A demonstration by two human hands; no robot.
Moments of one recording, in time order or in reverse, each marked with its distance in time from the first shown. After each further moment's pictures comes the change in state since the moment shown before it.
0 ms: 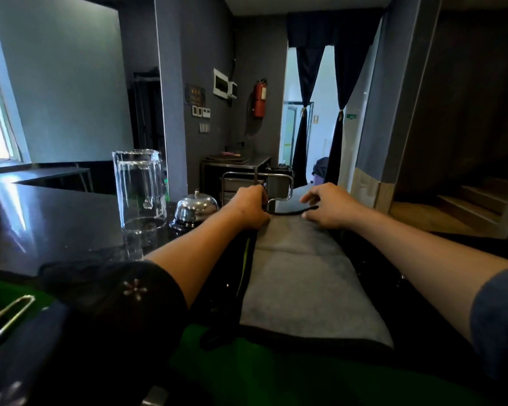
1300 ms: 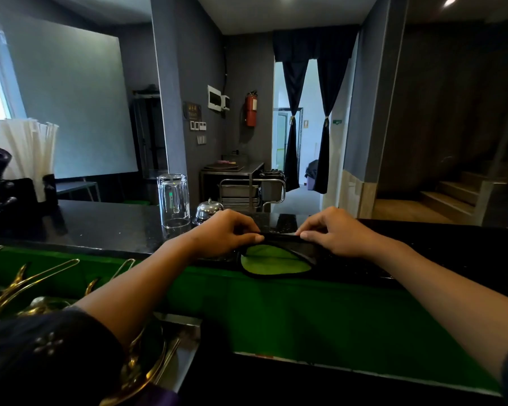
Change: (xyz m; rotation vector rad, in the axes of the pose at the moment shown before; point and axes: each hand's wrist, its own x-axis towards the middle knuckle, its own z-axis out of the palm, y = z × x) left_hand -0.192 0.039 -0.083 -0.224 -0.169 0.340; right_hand -0.199 -0.047 -0.078 0.129 -0.074 -0.239
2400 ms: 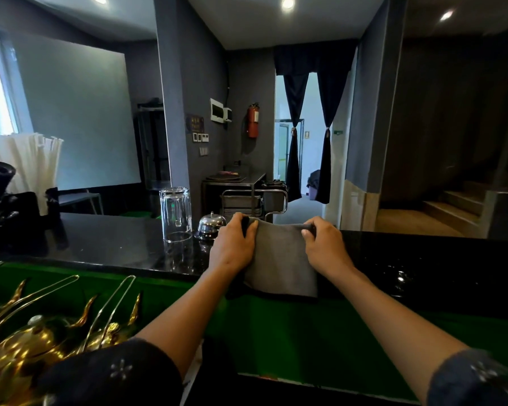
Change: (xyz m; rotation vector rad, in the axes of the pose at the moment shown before) left_hand 0.035 -0.013 0.041 -0.009 0.630 -0.290; right_hand 0.037 0.009 0.054 0.107 0.544 0.256
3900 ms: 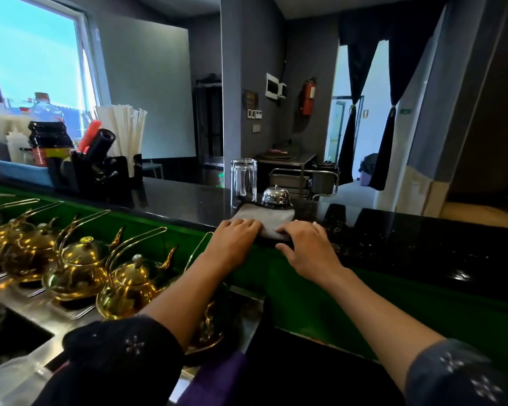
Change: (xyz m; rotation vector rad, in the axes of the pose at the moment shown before) left_hand -0.054 -0.083 -0.102 0.850 -0.235 0.305; right_hand -0.068 -0.081 0.095 -0.234 -0.313 -0.437
